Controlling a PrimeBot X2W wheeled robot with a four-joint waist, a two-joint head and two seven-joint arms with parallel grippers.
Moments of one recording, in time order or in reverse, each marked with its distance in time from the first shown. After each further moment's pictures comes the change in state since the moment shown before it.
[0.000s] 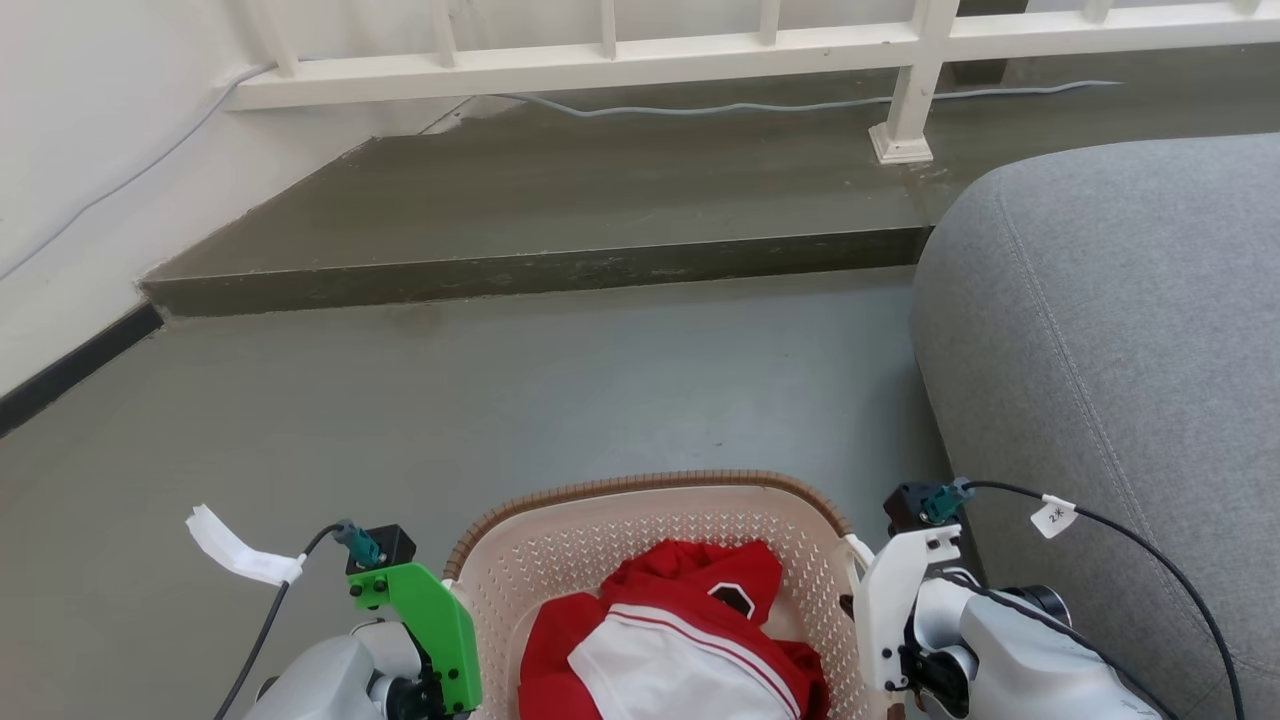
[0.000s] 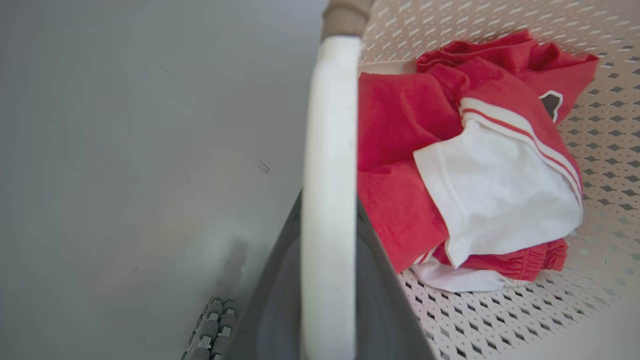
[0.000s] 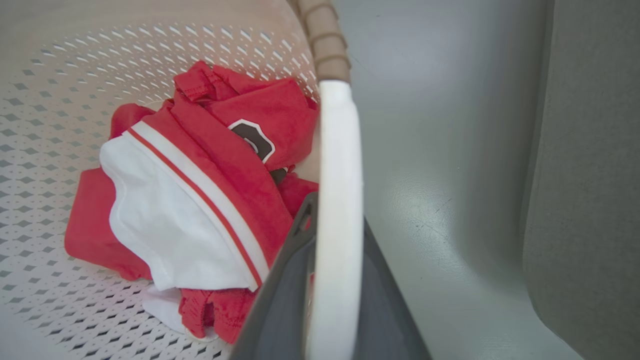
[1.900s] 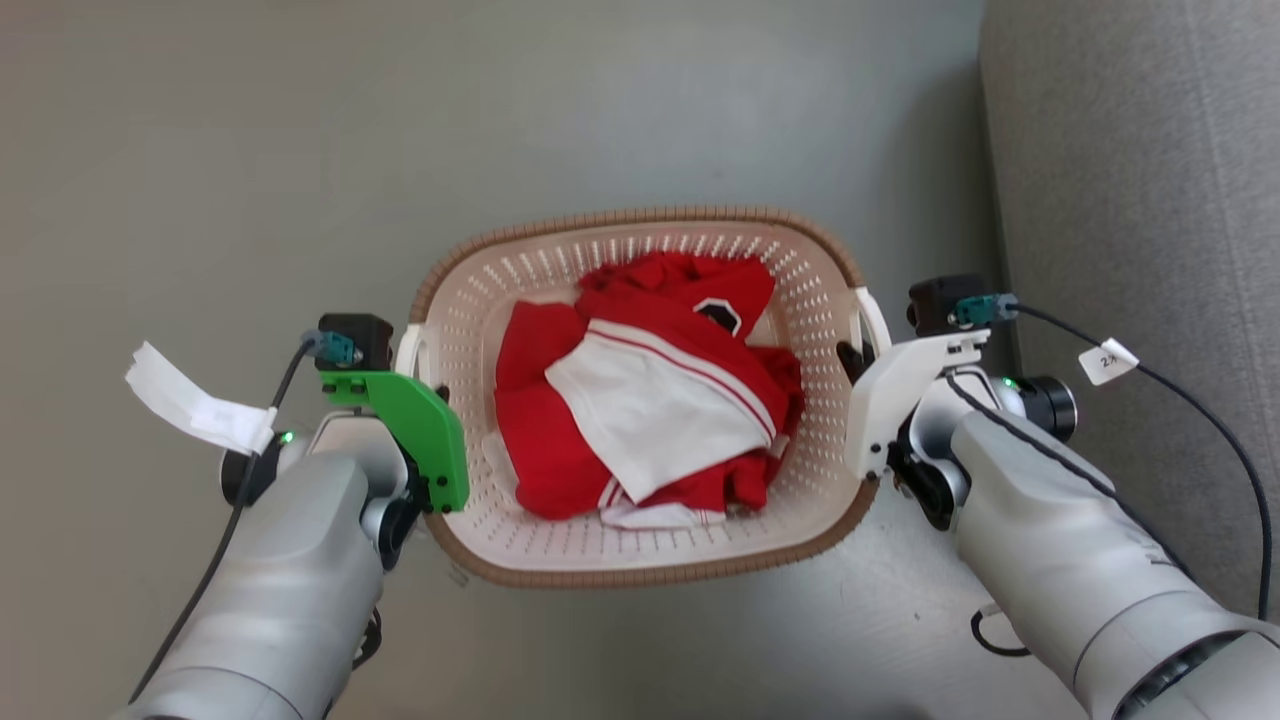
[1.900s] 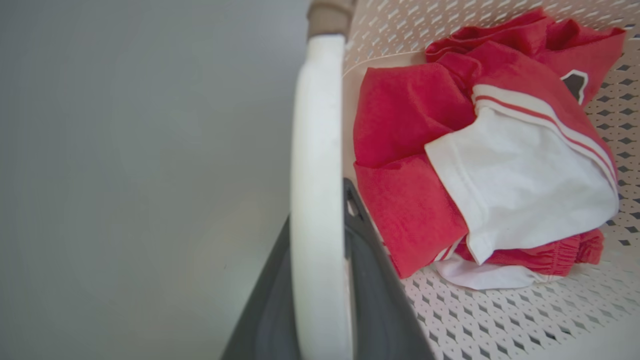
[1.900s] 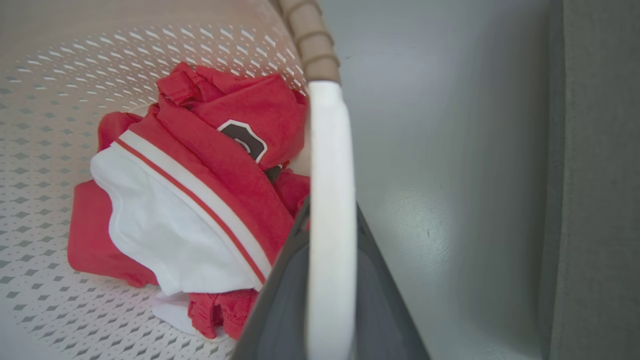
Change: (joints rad) left arm -0.253 0.019 -0.058 -0.037 0.109 0.054 -0.310; right arm -0.269 -0.002 -0.006 0.011 0.022 -0.095 -0.251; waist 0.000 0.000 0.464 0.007
